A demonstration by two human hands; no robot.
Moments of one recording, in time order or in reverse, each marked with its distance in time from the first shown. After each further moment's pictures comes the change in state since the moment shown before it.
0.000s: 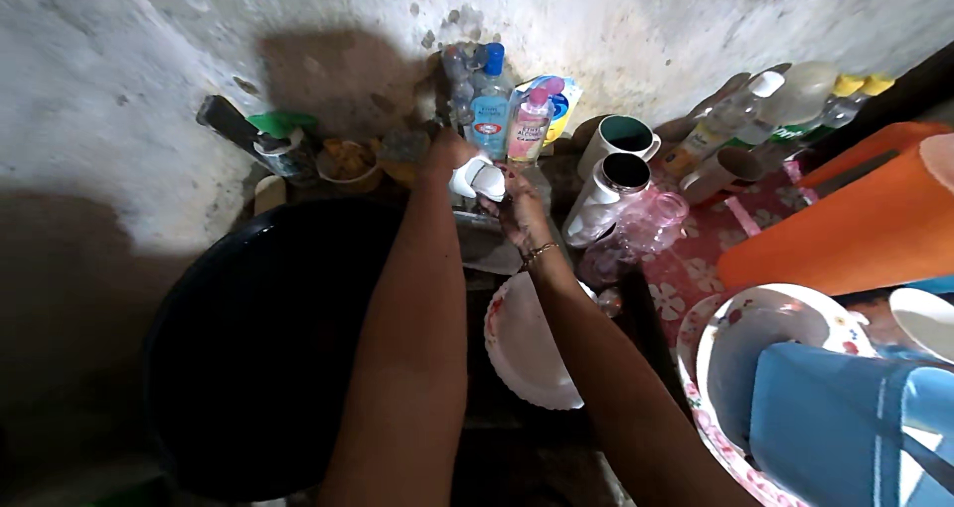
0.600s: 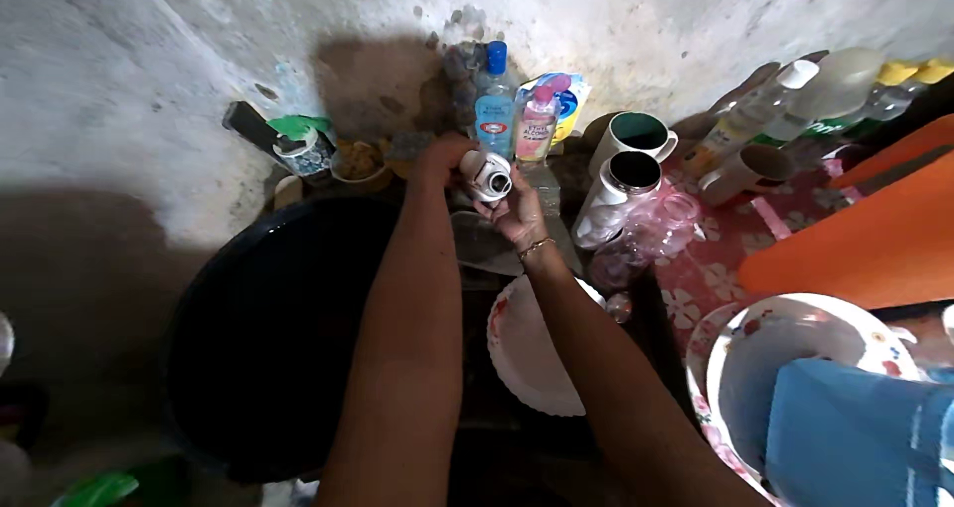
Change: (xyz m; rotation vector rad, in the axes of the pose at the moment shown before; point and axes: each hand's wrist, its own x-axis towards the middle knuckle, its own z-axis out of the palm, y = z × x) left_hand -0.001 -0.009 -0.001 -0.333 -0.047 -0.087; right_hand 0.015 0.005 0.001 0.296 -0.084 0.273
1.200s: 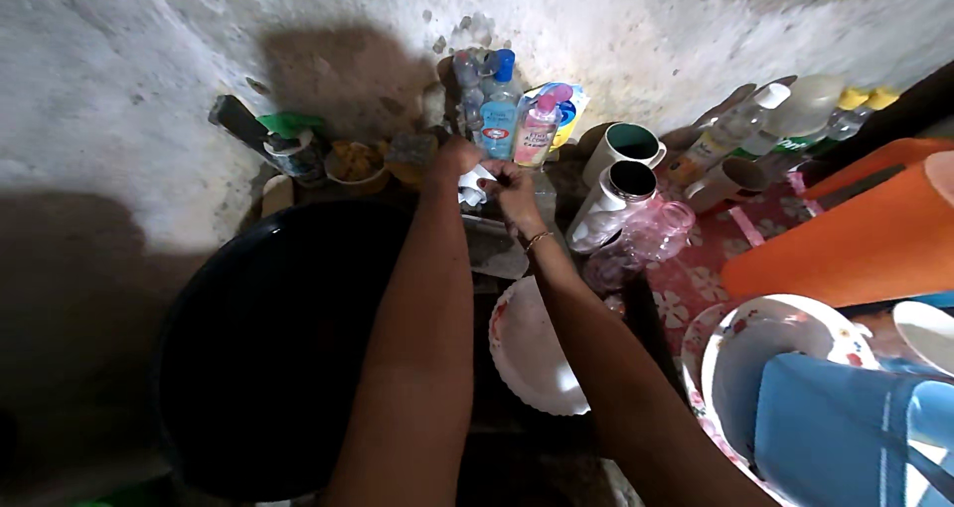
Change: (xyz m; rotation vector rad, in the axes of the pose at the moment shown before) left_hand -0.015 0.016 0.003 0.416 0.027 0.026; right_hand 0.001 -0.006 0.017 -0.941 -0.071 -0.547
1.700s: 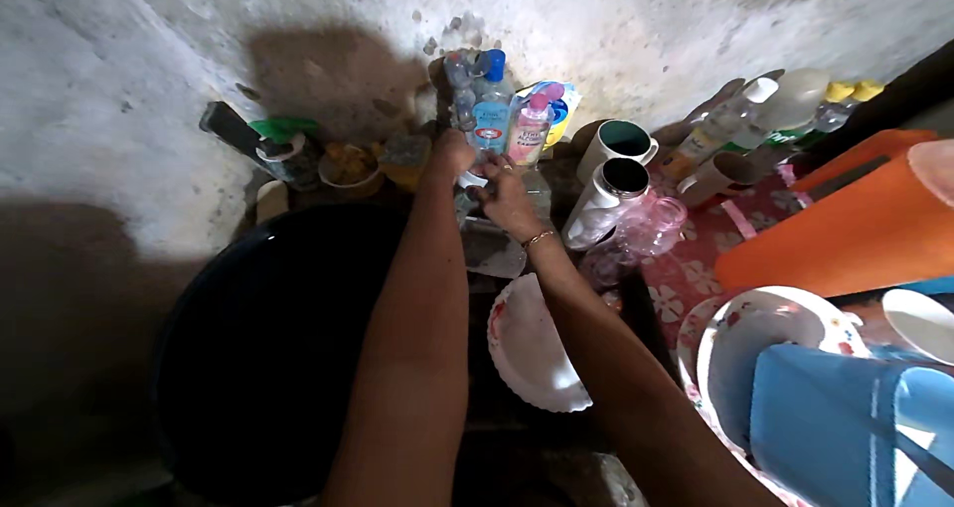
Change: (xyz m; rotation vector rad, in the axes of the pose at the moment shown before) left_hand 0.022 -0.006 0.005 -0.019 0.080 0.124; right_hand -0.001 -0.011 -0.009 -0.557 -0.113 -0.205
